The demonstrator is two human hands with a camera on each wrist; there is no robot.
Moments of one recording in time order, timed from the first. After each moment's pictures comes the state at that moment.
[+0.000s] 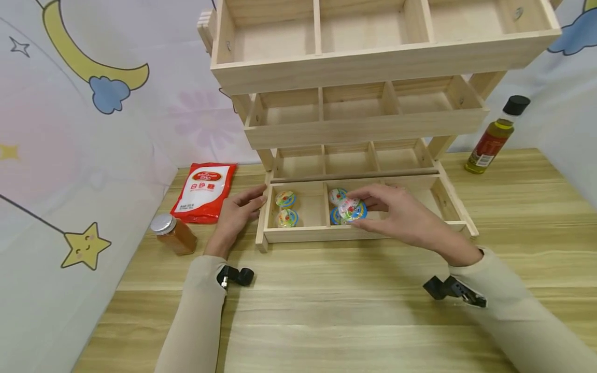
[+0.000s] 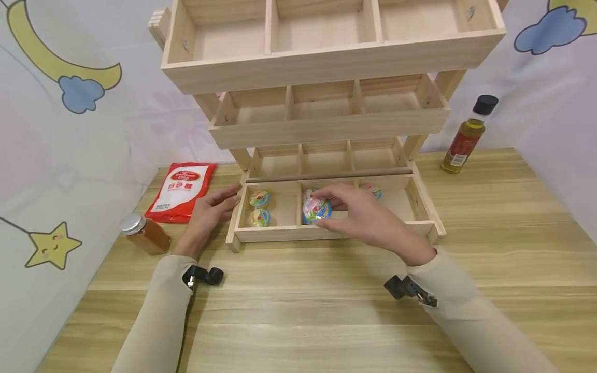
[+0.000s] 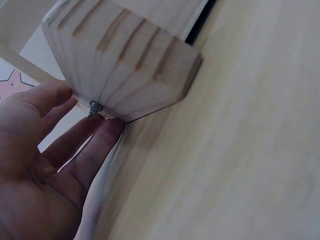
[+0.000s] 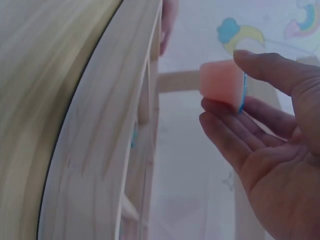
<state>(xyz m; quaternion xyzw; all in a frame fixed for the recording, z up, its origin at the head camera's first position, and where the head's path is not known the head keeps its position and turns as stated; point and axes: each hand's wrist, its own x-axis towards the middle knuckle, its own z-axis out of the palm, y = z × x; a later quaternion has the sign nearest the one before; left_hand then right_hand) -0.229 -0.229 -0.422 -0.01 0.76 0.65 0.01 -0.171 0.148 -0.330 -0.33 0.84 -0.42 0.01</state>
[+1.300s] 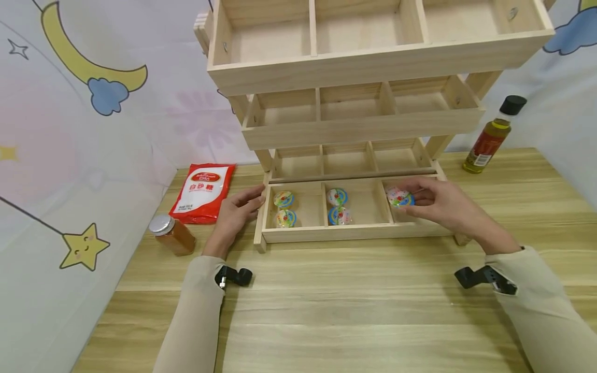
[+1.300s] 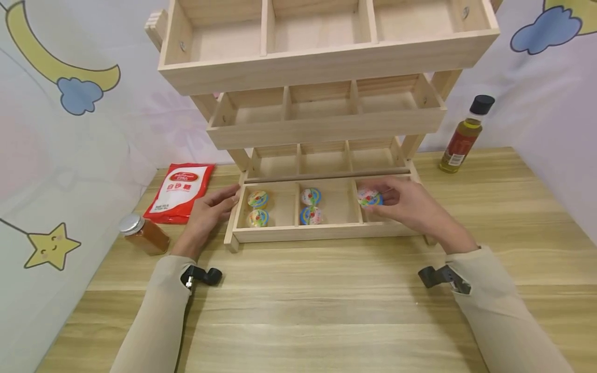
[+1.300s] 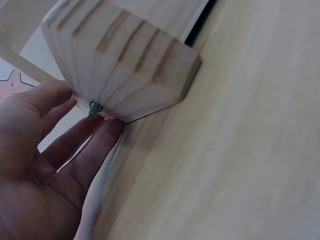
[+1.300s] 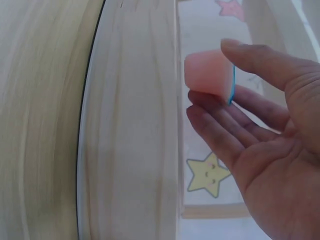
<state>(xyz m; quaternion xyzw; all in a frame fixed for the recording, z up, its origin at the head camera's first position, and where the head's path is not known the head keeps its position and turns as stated) -0.228 -0.228 -0.421 -0.02 0.76 0.65 0.01 -0.195 0.234 -0.349 -0.20 0.90 -0.39 0.04</state>
